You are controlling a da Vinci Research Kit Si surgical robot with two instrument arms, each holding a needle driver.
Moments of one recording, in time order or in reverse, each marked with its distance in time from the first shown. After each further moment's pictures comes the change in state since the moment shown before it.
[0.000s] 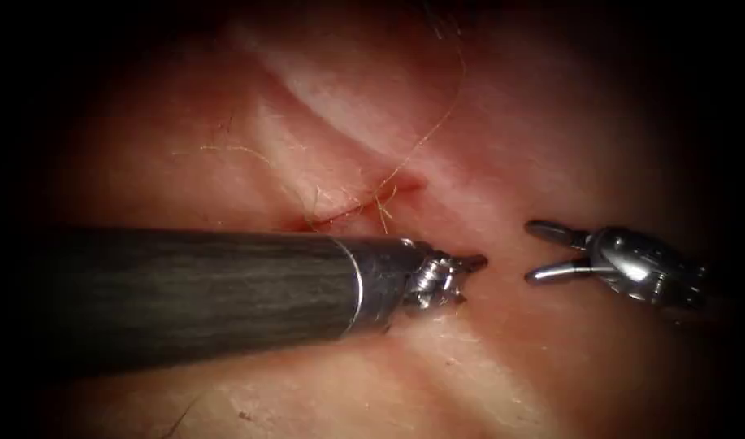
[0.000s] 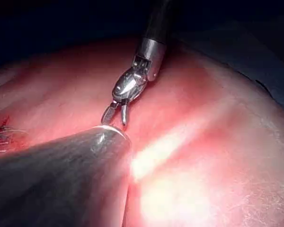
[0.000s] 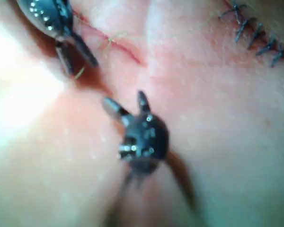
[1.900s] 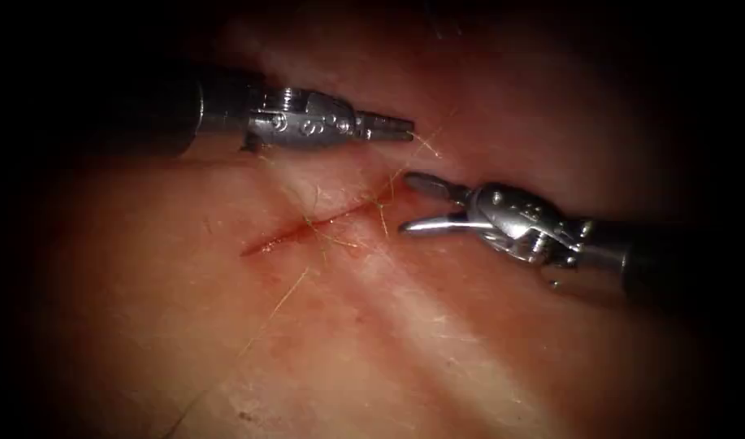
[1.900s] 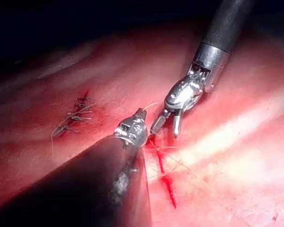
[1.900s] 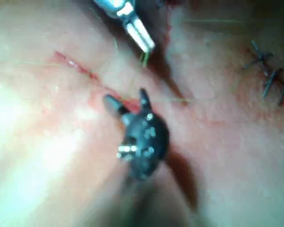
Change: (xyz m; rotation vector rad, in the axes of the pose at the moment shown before) right arm 0.003 0.001 0.015 -0.027 0.088 0.043; left arm -0.014 -0.006 -0.006 0.214 0.548 -0.404
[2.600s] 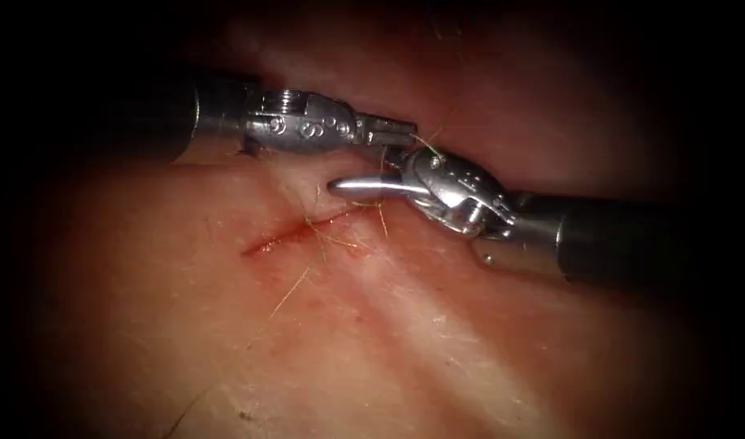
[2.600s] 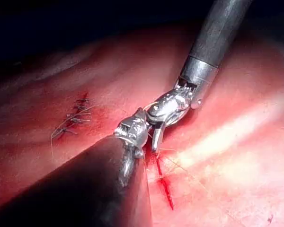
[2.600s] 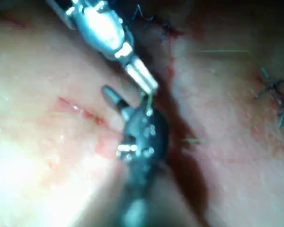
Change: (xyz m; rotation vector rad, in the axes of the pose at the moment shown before) right arm 0.002 0.000 0.007 0.118 0.028 0.068; left arm 0.001 0.000 0.000 0.007 0.012 -0.005
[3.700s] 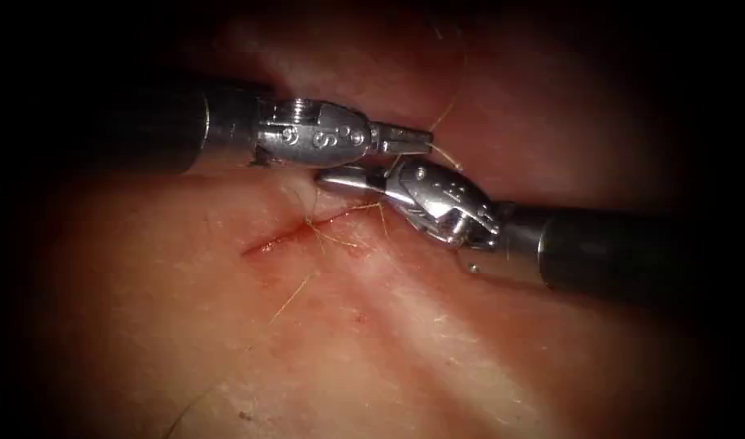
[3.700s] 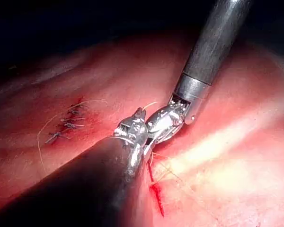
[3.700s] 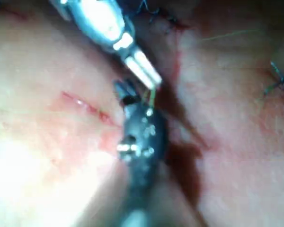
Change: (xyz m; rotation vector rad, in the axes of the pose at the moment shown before) right arm -0.001 -0.001 0.001 0.020 0.042 -0.013; left arm 0.002 0.001 0.000 0.001 0.014 -0.017
